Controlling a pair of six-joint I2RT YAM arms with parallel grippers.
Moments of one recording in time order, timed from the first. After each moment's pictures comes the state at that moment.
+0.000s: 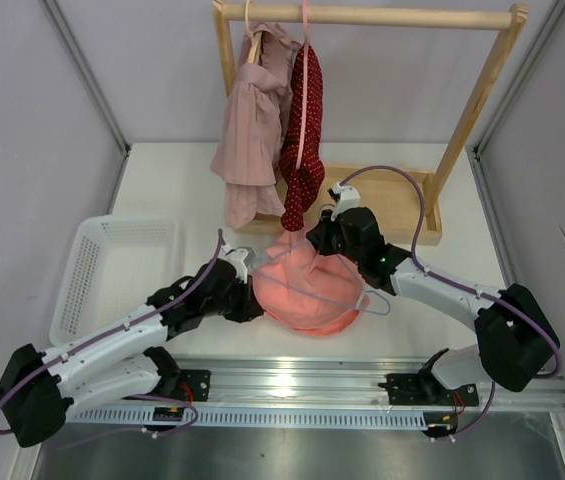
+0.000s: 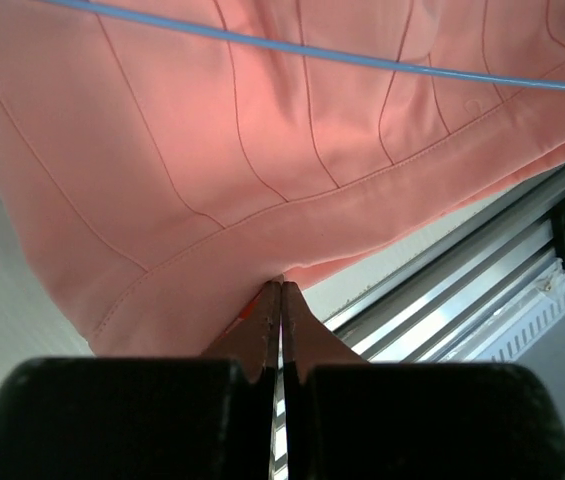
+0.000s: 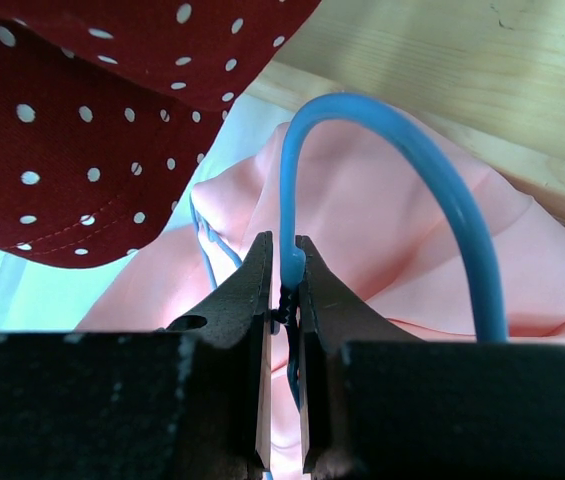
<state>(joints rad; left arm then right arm) -0.83 0.92 0.54 -0.38 0.06 -0.60 0.70 1.40 0.84 0.17 0.07 0.44</state>
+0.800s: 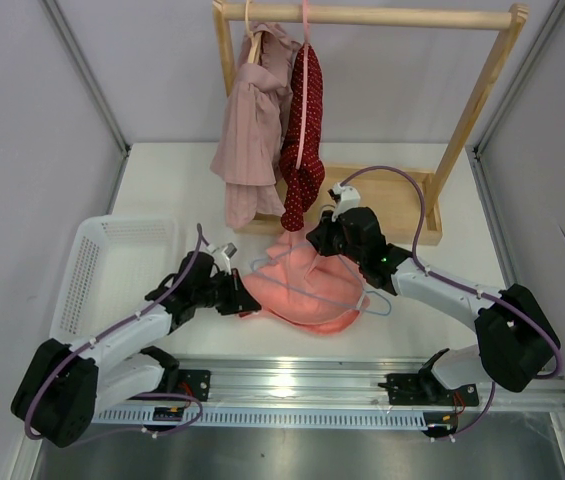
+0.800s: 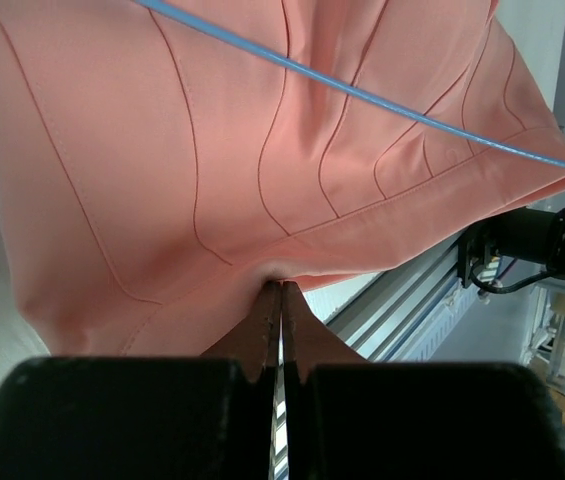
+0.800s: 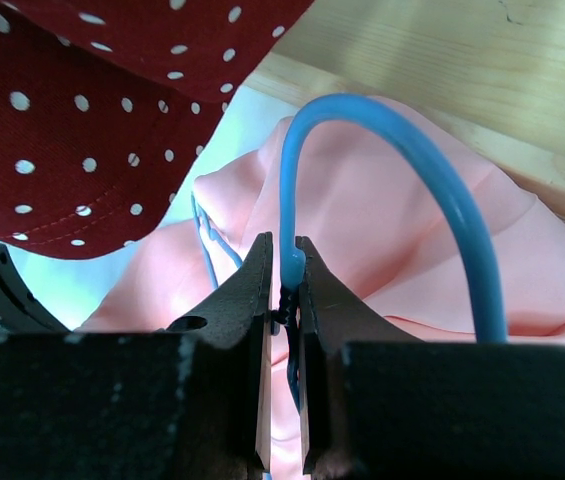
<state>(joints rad) -0.48 1.02 0.37 -0.09 0.47 -0.69 0.69 1.40 0.84 0.16 0.04 0.43</state>
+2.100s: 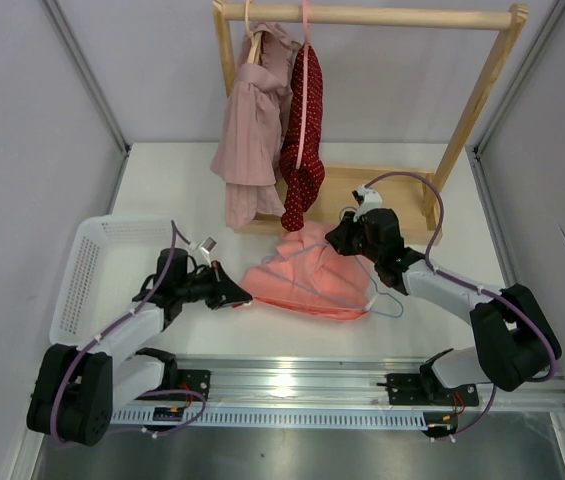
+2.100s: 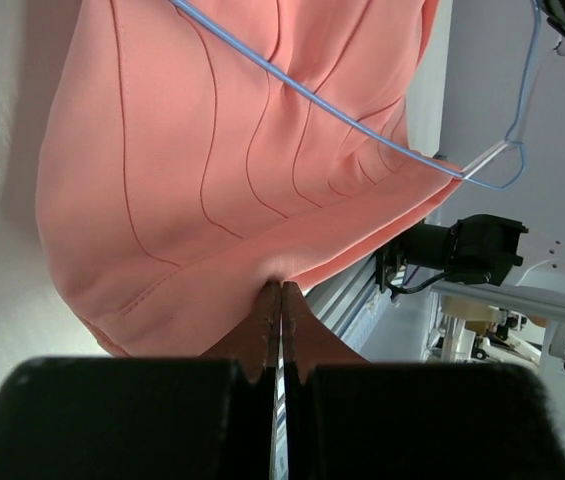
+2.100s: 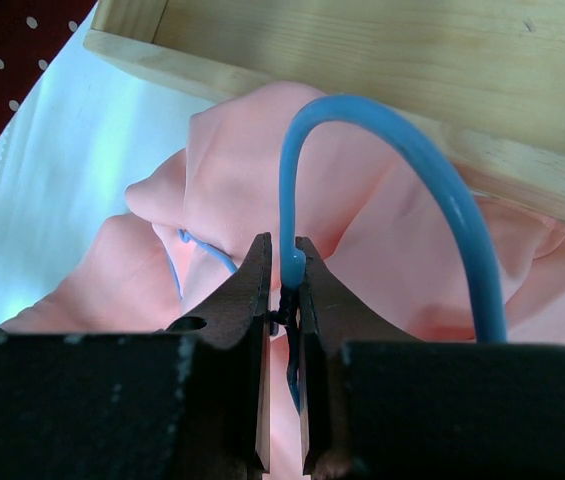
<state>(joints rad) -0.21 1.05 0.31 0.04 0.77 -0.74 0.52 1.40 0.72 0.26 -0.07 0.44</state>
